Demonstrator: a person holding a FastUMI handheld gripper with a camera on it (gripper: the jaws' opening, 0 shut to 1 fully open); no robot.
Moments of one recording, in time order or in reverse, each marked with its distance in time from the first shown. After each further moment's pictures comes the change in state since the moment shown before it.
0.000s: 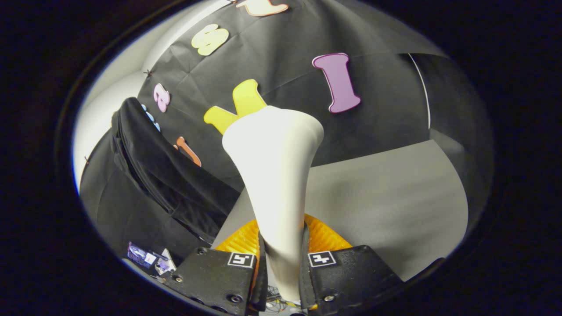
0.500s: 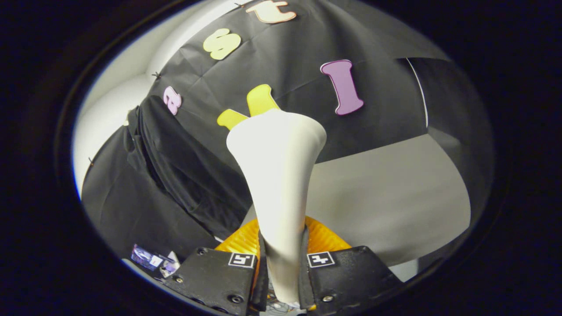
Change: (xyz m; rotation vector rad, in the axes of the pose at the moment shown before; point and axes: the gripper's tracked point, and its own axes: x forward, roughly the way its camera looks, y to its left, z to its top) arm -0.046 0.067 -0.032 0.044 -0.030 0.034
